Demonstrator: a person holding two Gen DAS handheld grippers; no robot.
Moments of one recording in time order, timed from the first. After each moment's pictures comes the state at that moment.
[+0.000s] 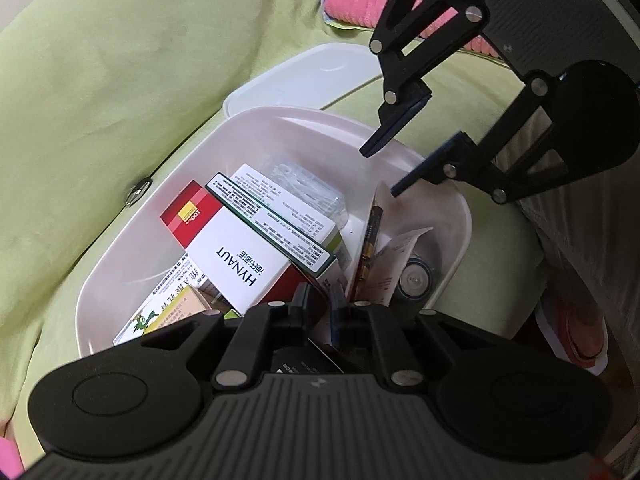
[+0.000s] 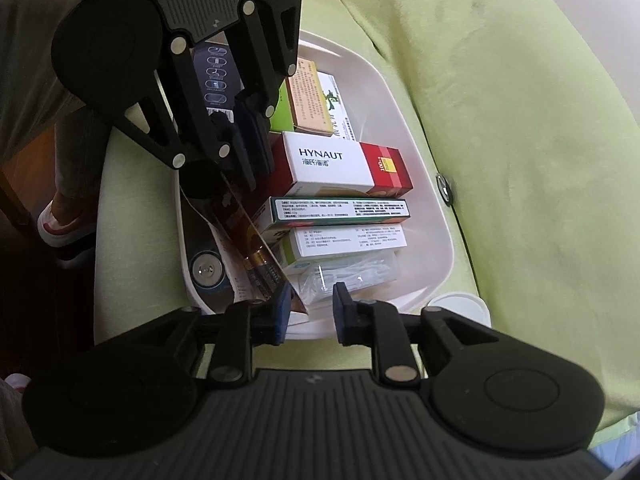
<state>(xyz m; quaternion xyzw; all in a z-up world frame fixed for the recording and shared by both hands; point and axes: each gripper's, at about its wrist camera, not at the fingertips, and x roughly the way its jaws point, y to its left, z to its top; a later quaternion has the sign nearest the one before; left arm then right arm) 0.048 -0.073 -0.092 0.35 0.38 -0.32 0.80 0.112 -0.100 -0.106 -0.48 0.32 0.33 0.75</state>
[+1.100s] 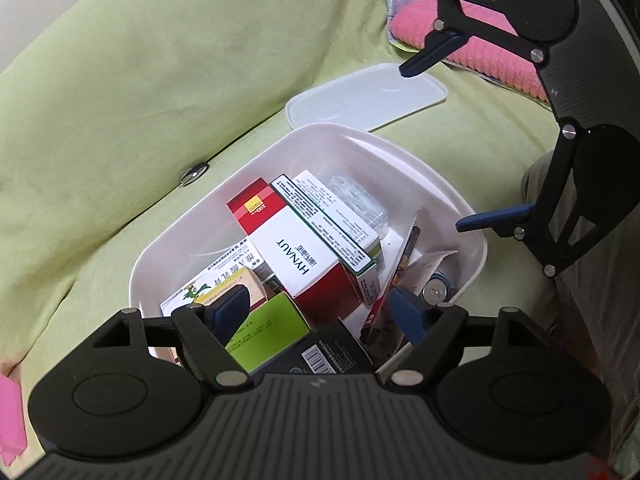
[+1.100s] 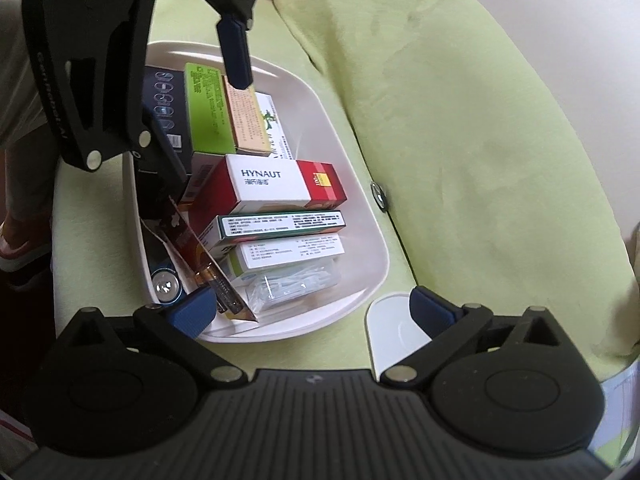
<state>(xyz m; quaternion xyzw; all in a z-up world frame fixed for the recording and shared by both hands) 0.034 -0.055 -0.050 0.30 0.38 -0.24 0.84 0.099 -0.102 -0.091 -0.47 0.27 0.25 0.80</state>
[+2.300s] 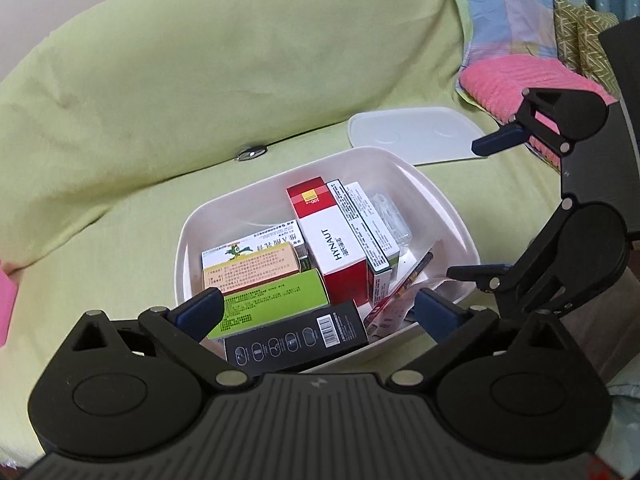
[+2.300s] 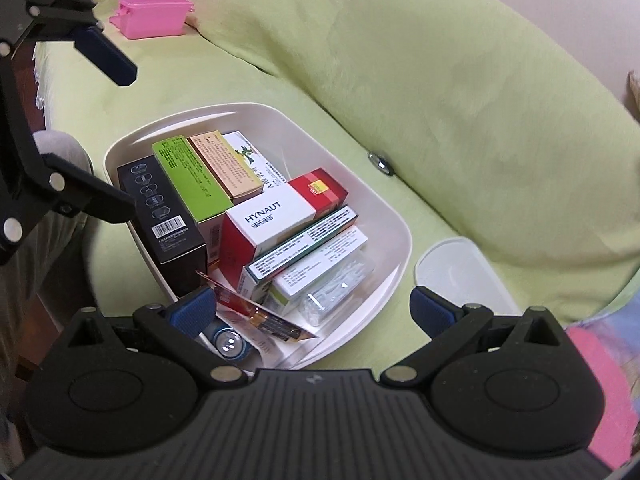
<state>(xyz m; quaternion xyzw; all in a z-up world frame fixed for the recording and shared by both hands) 0.000 -0.022 -0.004 0.17 0.39 -0.16 0.89 0.105 -0.098 -0.063 -0.27 0.36 0.21 0.87</state>
